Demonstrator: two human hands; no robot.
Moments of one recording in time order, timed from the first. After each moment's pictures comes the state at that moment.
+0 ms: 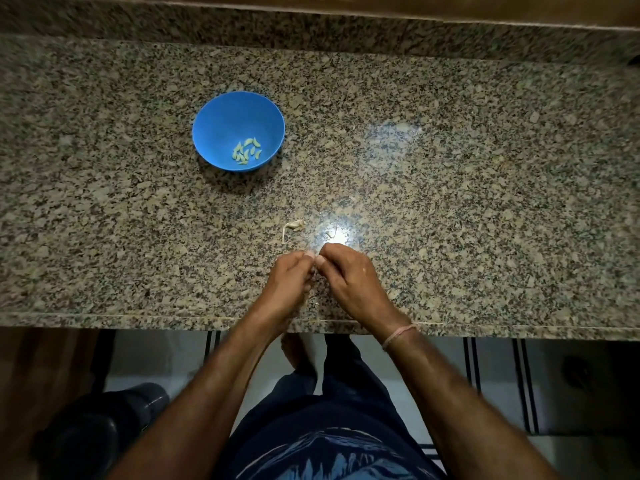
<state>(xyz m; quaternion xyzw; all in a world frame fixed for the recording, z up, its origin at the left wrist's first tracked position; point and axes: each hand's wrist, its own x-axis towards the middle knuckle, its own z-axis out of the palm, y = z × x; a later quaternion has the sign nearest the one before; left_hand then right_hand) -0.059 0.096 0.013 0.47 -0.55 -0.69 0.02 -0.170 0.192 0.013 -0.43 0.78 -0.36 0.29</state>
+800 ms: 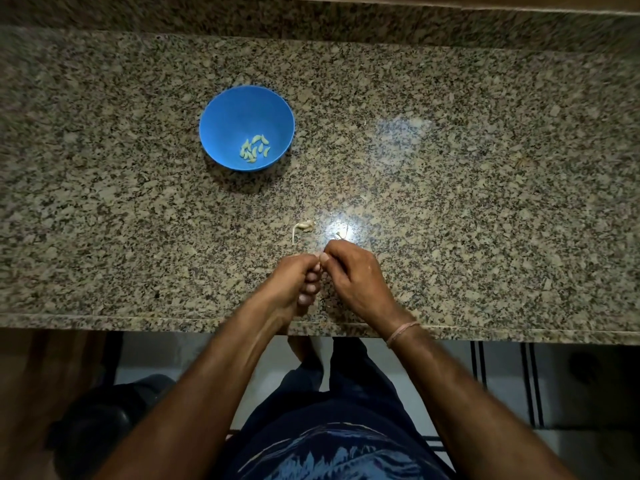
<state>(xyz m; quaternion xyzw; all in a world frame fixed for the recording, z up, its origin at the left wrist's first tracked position) -0.063 0.073 0.018 0.53 -0.44 -0.73 -0.07 -0.167 0.175 0.002 -0.43 0.79 -0.35 0.27</state>
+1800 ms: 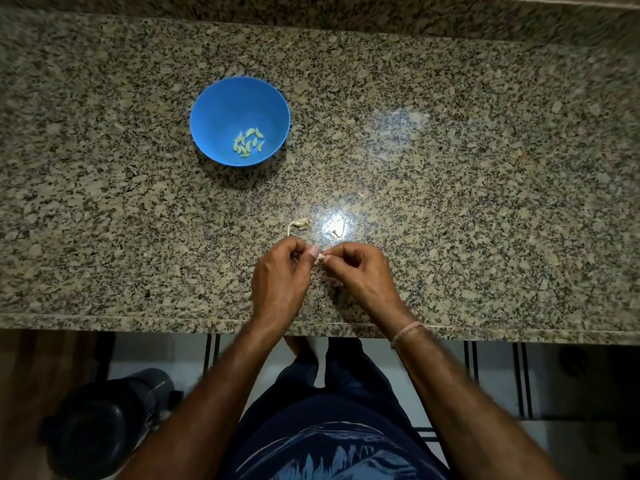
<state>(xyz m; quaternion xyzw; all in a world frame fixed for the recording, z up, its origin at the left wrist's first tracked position) -0.057 0.082 0.005 0.49 -0.76 -0.42 0.10 -0.180 0.183 0.003 -0.22 0.75 -0.47 0.42</state>
